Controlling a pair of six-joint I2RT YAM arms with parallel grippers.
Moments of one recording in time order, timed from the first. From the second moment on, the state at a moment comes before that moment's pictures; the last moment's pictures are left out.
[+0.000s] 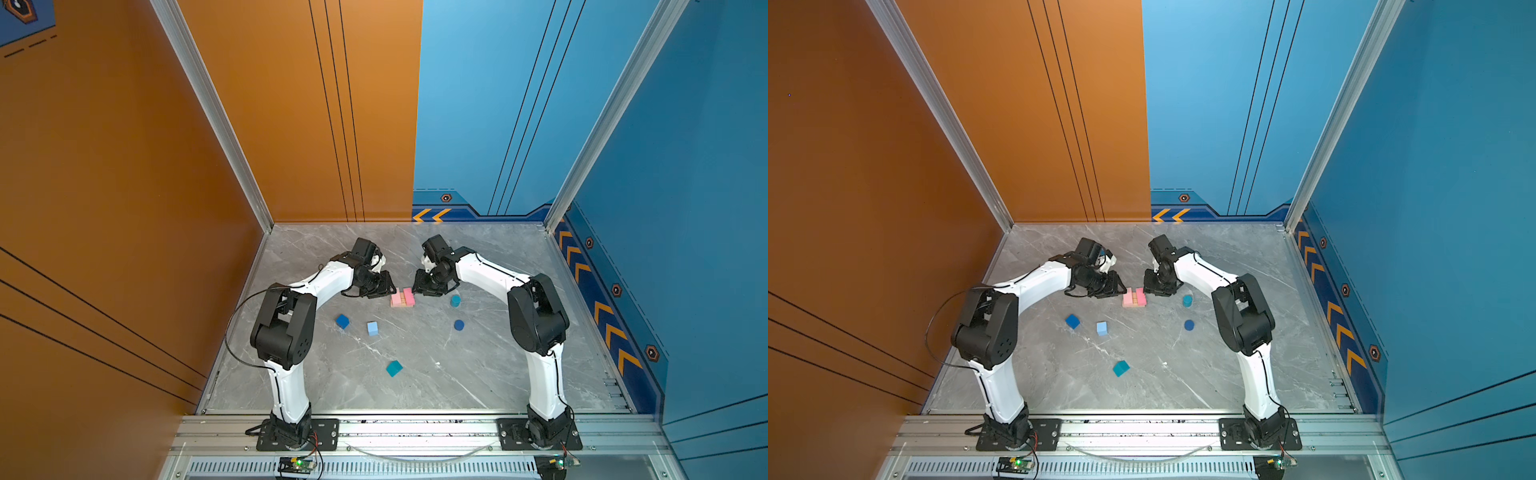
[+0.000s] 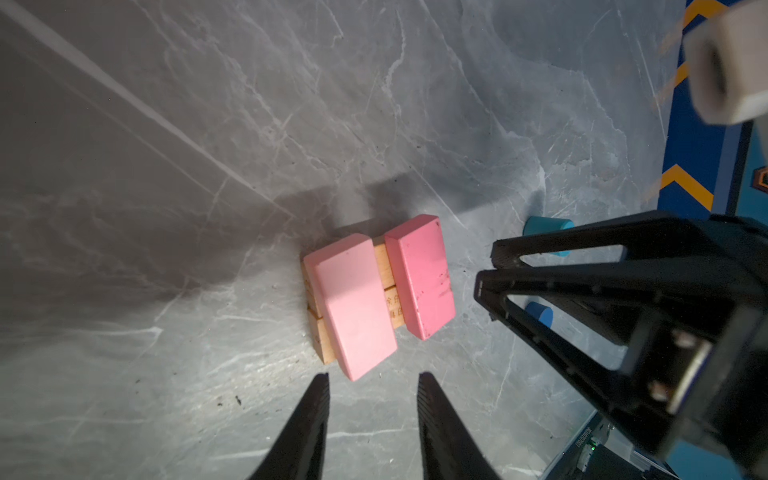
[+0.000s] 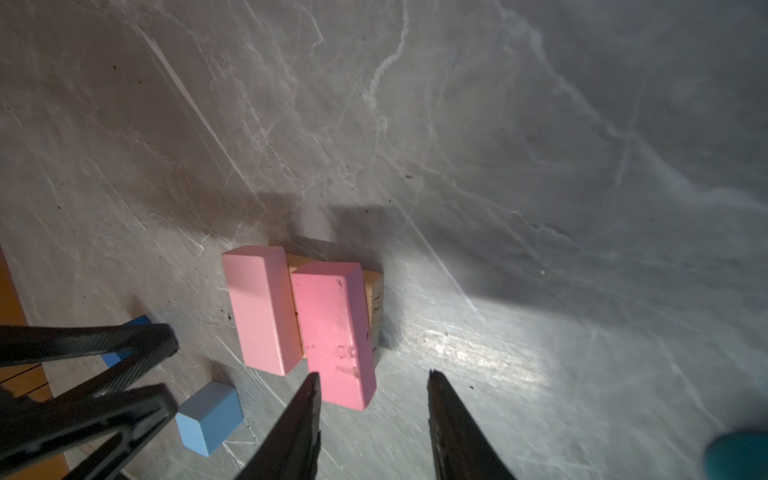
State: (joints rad) left arm -0.37 1.90 1.35 -0.56 0.45 -0.43; right arm 0.53 2.09 1.63 -0.70 -0.29 0.58
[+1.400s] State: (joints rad) left arm -0.37 2.00 1.41 -0.60 0.43 -0.43; right arm 0.54 2.13 1.63 -0.64 -0.35 0.63
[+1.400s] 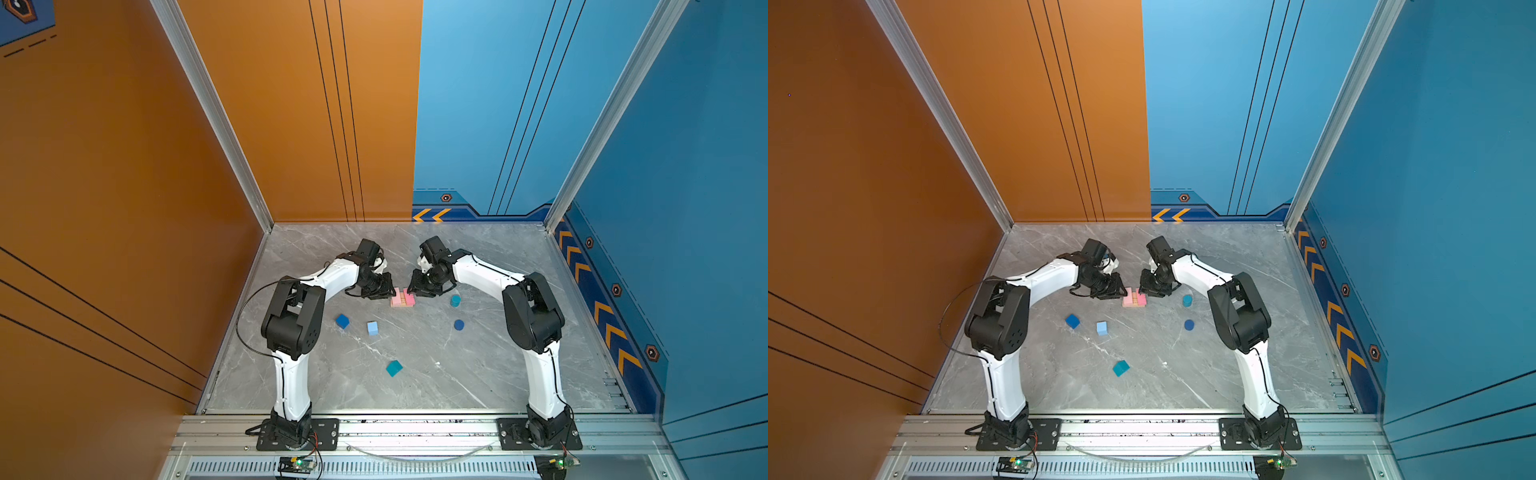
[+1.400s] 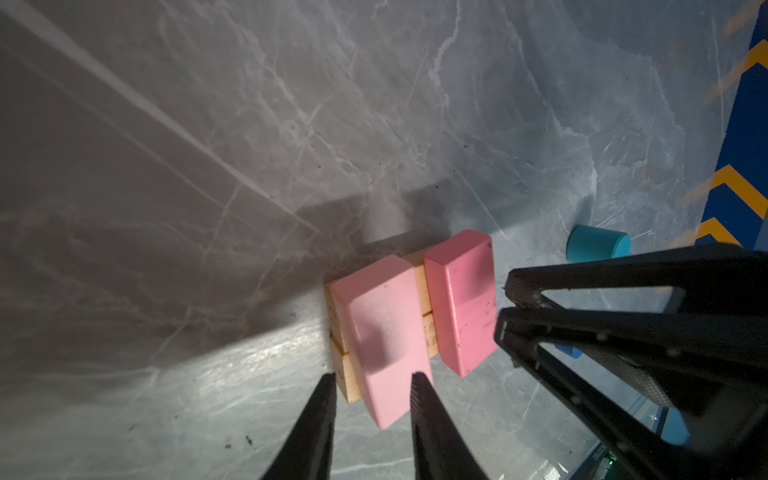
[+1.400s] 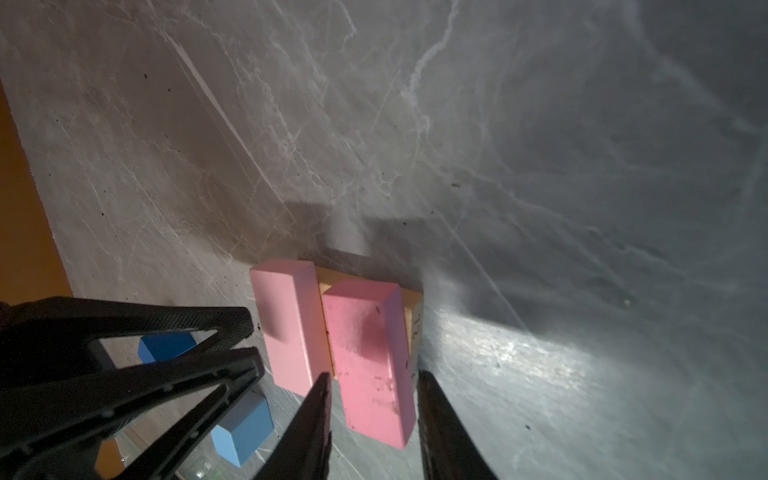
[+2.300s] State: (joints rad) left arm -0.38 2.02 1.43 -0.60 0.43 -0.42; right arm 0.55 2.13 1.63 -0.64 -0.35 0.63
